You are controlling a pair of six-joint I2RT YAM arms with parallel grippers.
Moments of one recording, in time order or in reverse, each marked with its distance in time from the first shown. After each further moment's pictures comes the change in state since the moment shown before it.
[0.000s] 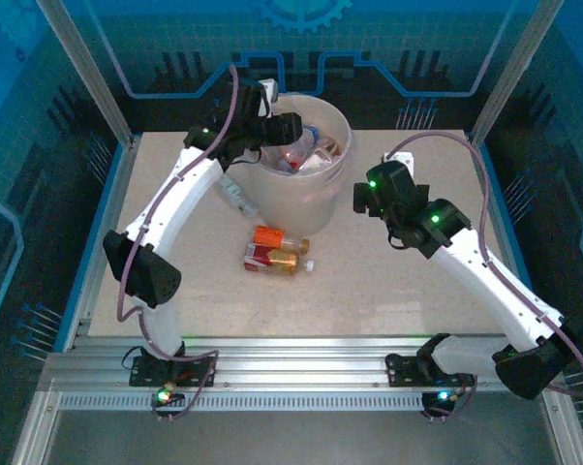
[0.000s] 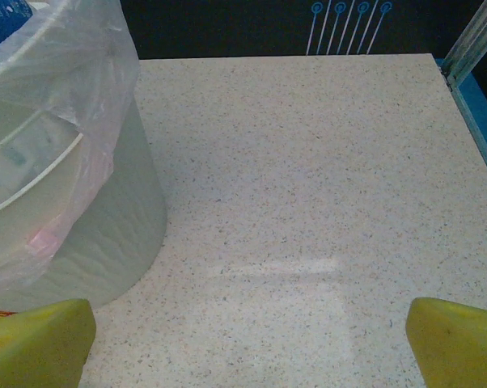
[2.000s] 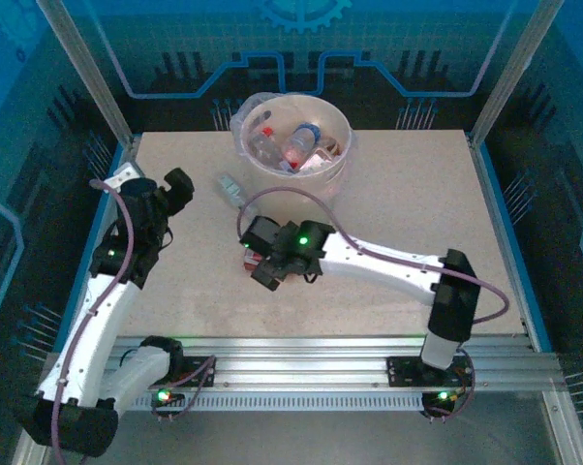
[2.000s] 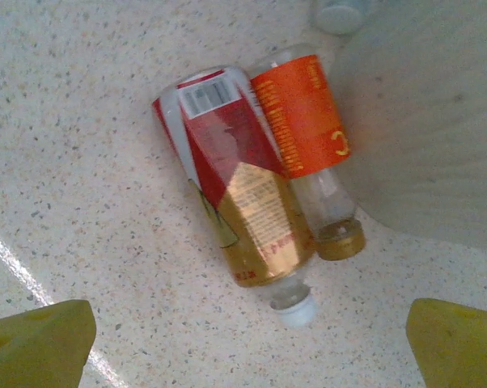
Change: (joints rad) left arm 0.310 -0.964 -1.075 0.236 -0.427 -0.266; right arm 0.521 0.559 0.274 -0.103 -0.207 -0.389
